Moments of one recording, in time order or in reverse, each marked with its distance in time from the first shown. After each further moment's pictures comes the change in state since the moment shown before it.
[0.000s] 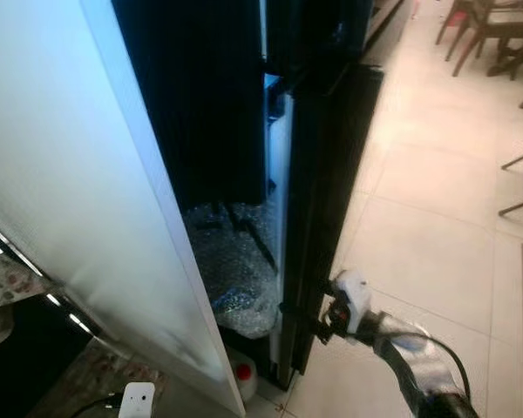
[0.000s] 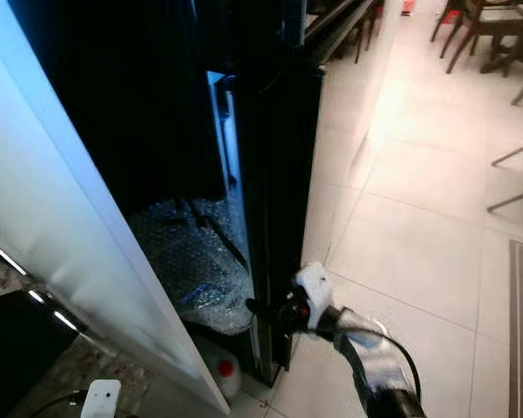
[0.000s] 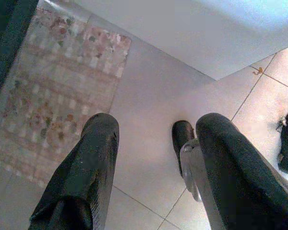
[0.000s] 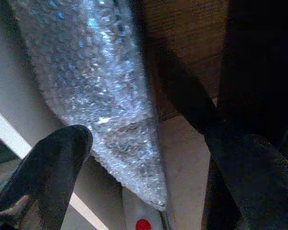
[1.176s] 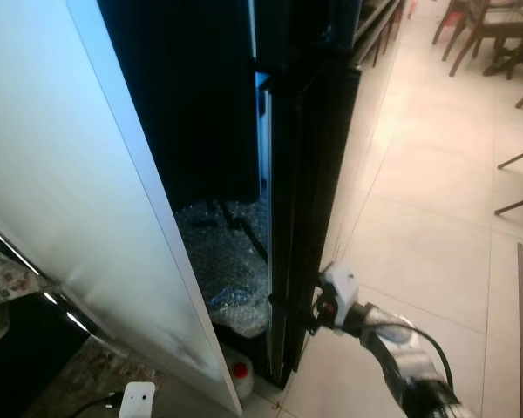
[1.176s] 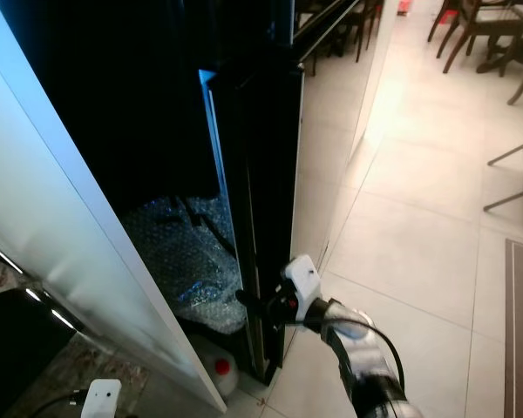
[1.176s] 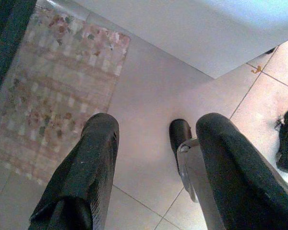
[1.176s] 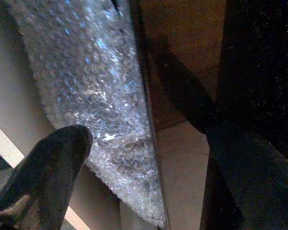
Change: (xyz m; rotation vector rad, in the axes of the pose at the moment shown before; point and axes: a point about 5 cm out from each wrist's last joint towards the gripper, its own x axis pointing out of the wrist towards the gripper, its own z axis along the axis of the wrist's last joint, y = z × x) left arm 0.000 -0.001 0.000 0.003 -0.001 0.005; right arm 0.010 0.006 0.003 -0.032 -0.071 -0.002
